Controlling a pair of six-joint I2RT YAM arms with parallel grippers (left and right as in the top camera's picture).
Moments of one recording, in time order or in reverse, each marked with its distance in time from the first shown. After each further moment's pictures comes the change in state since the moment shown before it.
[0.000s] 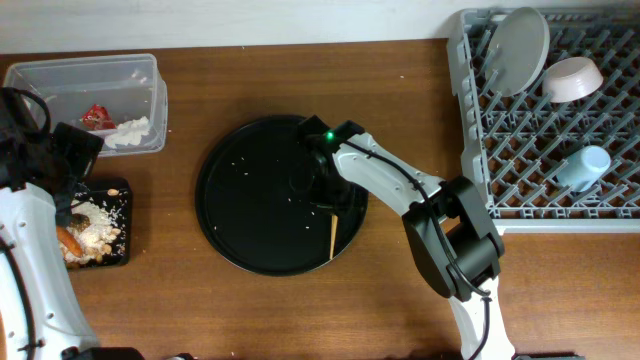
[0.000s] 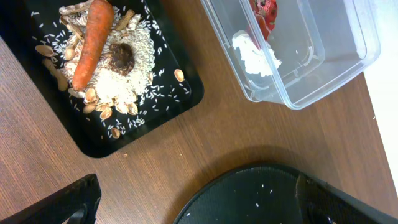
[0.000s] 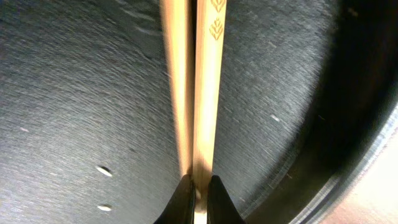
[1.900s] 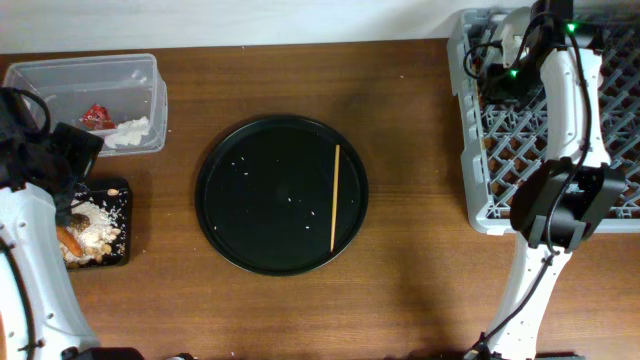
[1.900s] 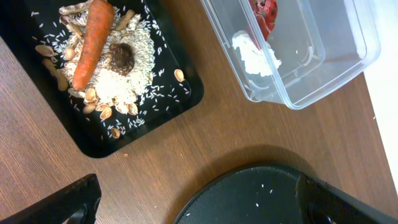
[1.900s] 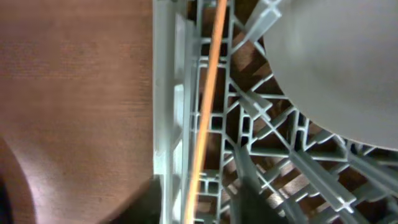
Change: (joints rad) left arm 0.000 0.000 0.000 0.000 0.000 0.000; right arm -0.798 0.179 0.705 -0.204 -0.072 -0.916
